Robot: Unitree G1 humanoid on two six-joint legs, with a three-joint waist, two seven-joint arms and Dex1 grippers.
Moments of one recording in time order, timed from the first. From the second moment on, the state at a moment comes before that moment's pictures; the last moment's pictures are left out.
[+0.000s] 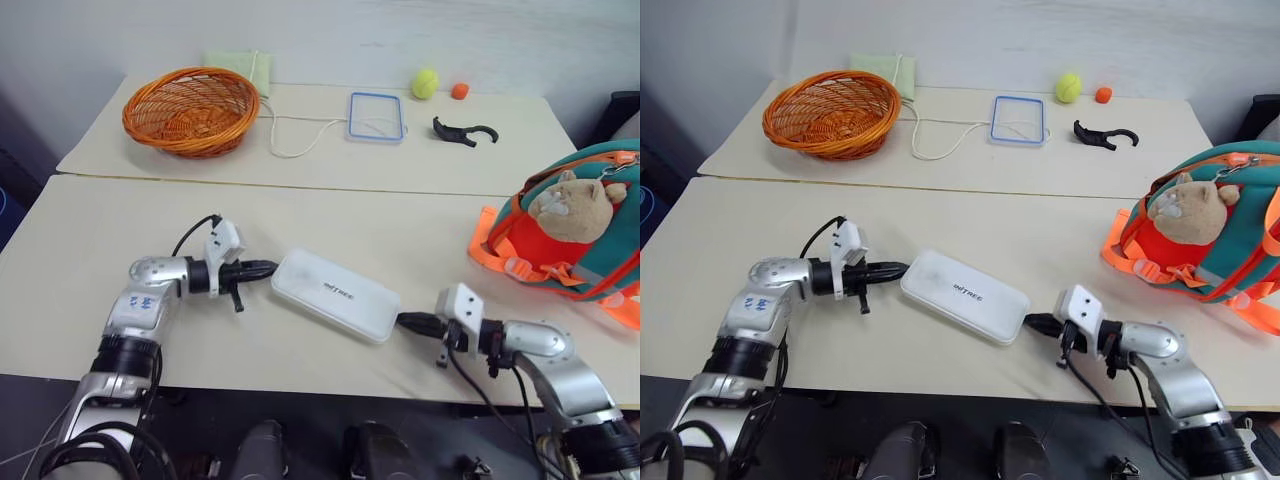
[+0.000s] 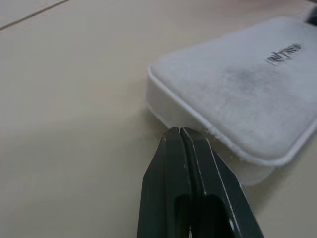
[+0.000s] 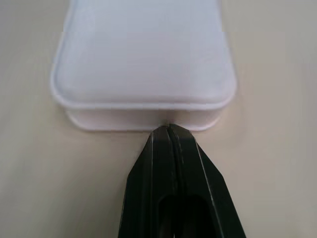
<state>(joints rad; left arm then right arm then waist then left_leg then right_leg) -0.49 0.57 -0.02 0.22 -0.28 0.31 -1.10 -0.12 -0.70 0.04 -0.06 0.28 0.12 1.00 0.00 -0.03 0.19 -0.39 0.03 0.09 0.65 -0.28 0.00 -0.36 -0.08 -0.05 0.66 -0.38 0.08</state>
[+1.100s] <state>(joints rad) -0.49 0.60 0.25 0.18 -0.94 1.59 -0.65 -0.22 -0.77 0.00 0.24 0.20 -0.12 1.10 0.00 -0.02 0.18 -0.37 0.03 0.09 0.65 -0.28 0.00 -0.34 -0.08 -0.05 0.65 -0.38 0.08</state>
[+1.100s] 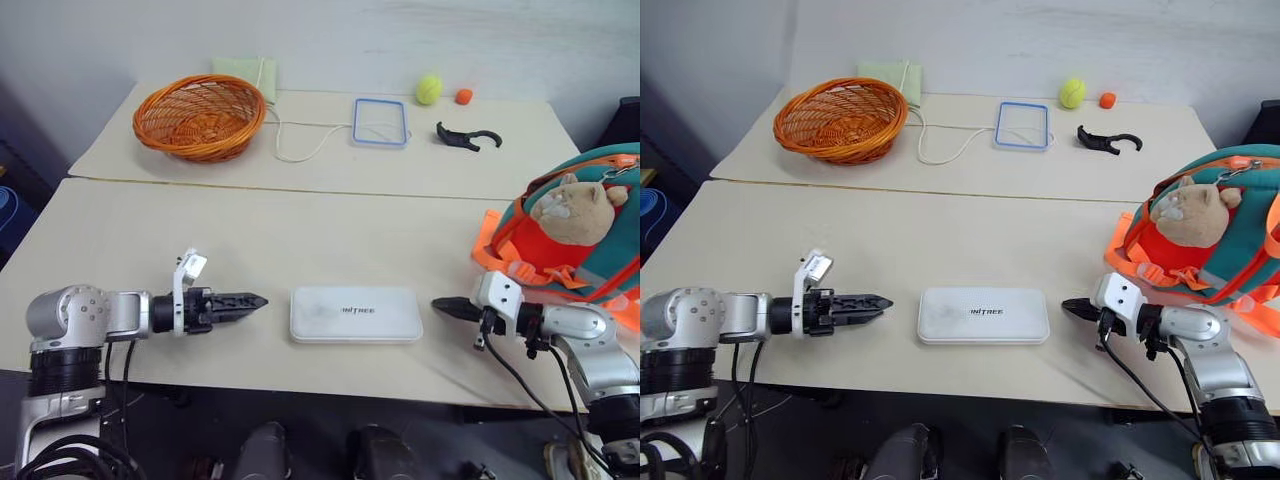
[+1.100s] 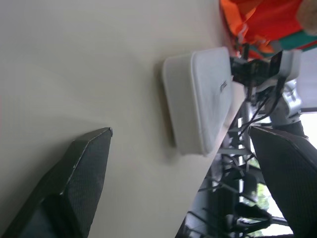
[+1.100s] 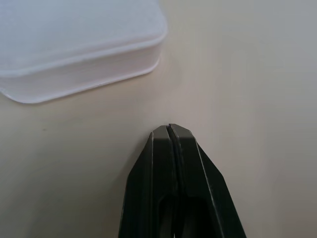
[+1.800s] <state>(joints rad) -0.60 0.41 0.14 0.40 -1.43 1.61 -0.12 -0.32 -0.66 0.10 0.22 0.16 -0.08 1.11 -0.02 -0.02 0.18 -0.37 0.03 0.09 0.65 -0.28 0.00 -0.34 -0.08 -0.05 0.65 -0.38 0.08</state>
